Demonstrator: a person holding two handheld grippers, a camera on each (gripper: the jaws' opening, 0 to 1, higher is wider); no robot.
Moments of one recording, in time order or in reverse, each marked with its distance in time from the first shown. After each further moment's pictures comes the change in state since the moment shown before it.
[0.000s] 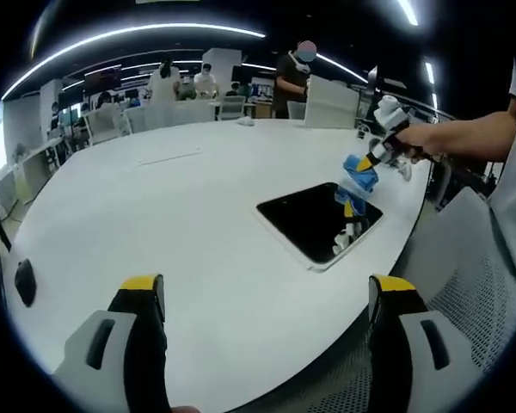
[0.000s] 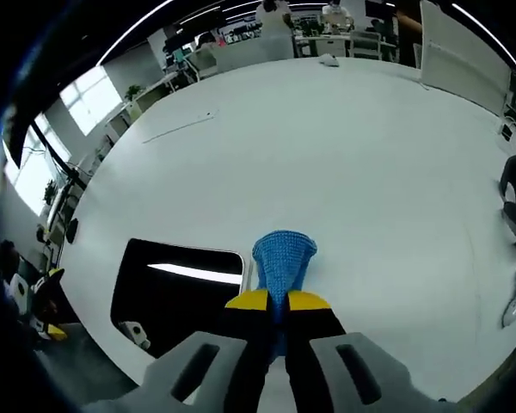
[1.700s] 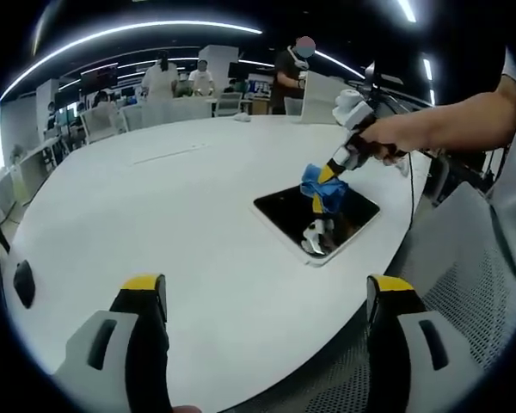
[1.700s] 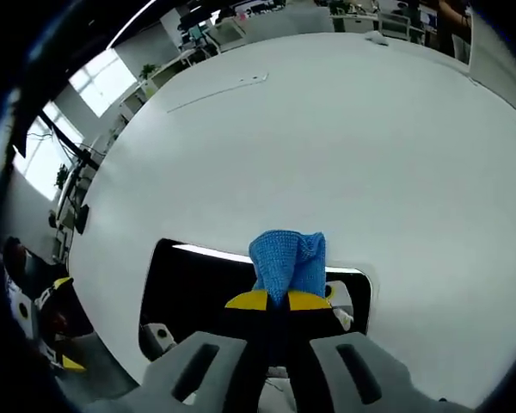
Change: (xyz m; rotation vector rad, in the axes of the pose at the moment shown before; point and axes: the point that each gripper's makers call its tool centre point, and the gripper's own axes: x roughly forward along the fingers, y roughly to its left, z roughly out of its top) left arm 0.002 0.001 -0.007 0.009 0.024 -0.019; right arm 0.063 0.098 0.000 -0.035 0.117 0.090
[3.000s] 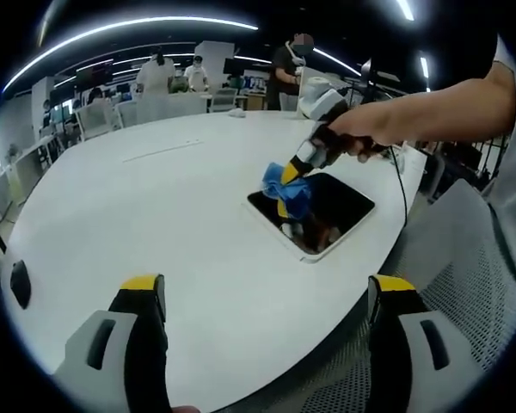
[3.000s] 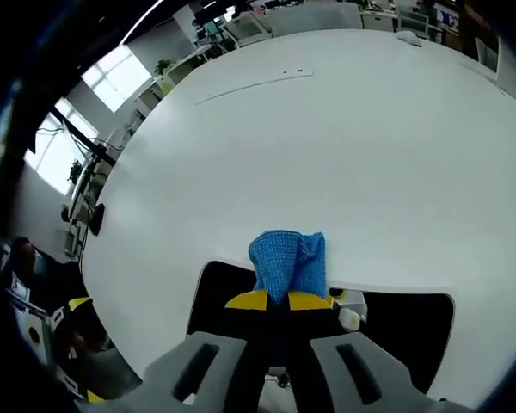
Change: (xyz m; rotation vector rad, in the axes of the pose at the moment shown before) left arm 0.002 -0.007 -0.002 0.003 0.023 -0.026; right arm 0.033 0.072 0.020 -0.026 0.021 0.089
